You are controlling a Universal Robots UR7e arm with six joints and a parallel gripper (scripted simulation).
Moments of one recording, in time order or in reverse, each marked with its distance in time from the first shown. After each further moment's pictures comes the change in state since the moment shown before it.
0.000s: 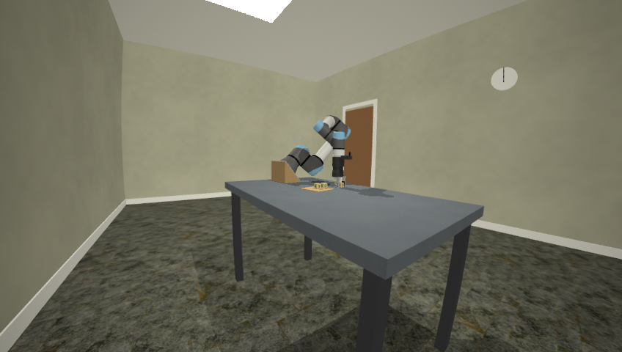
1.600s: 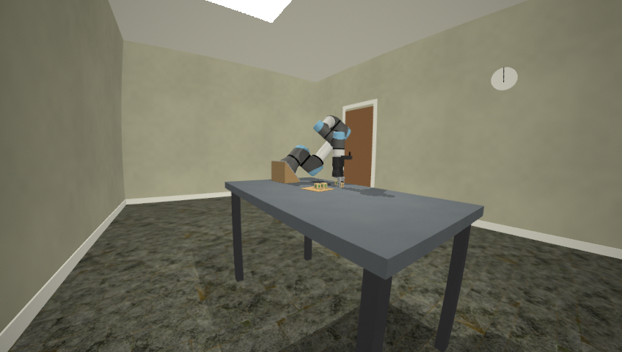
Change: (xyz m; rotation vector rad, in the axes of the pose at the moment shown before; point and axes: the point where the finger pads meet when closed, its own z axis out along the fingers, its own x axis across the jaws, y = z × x) arm 0.000 0.000 0.000 0.000 0.000 0.000
